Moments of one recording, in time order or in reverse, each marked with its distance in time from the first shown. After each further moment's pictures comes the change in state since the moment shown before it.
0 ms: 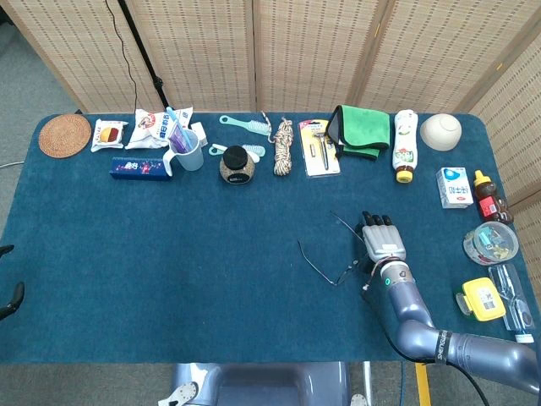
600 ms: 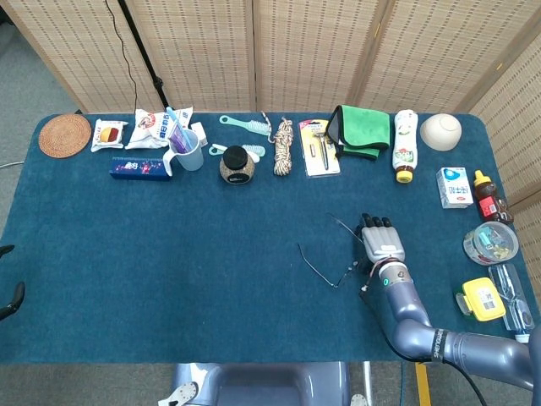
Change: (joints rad) left arm 0.002 0.001 0.001 0.000 0.004 0.006 -0.005; right arm 0.031 -0.010 -0.025 -0.001 0.041 0.011 0.003
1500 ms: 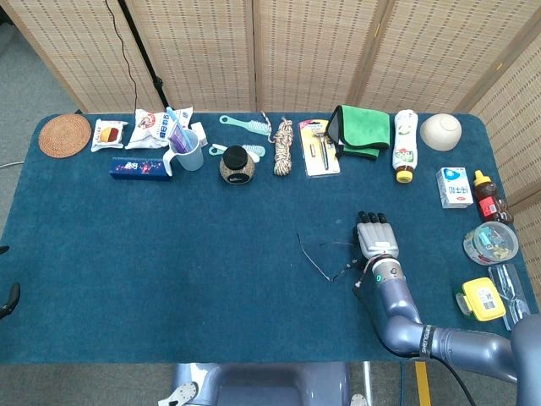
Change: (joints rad) left arm 0.007 0.004 0.000 0.006 -0.005 0.007 -0.009; right arm 0.022 -0.067 0.006 0.071 0.004 0.037 0.020
